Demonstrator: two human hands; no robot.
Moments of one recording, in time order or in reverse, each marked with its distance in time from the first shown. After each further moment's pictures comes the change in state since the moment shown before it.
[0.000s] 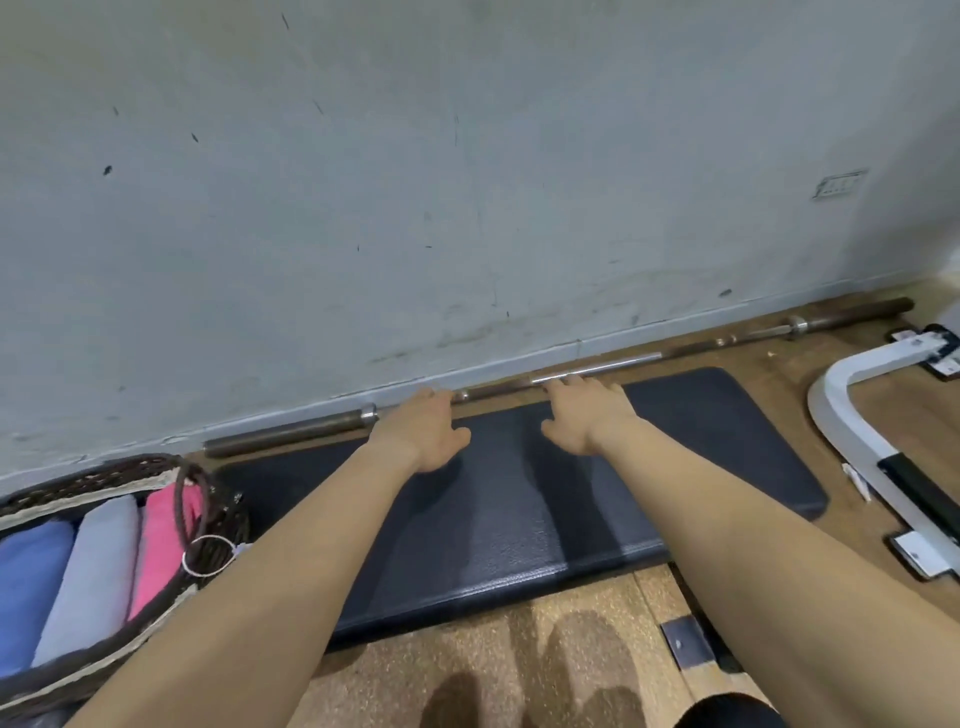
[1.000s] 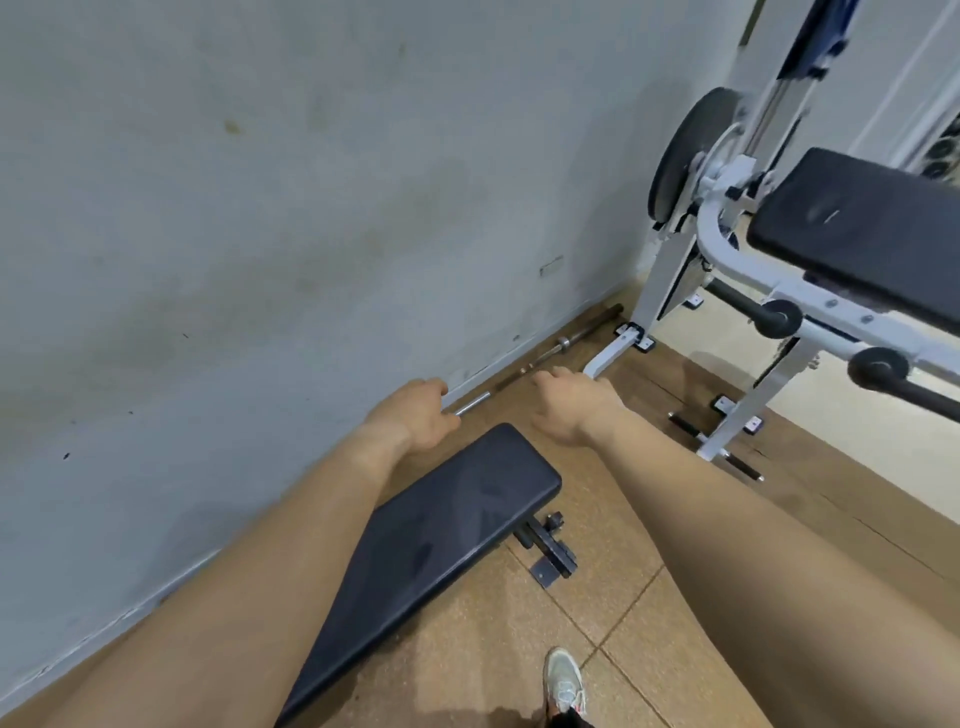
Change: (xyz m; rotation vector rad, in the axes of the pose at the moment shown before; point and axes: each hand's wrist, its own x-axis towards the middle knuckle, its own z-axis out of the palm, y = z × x) left_hand -0.220 0.276 -0.399 0.115 -0.124 0.394; right_hand -0.374 0.085 -0.406 0.168 0.084 0.357
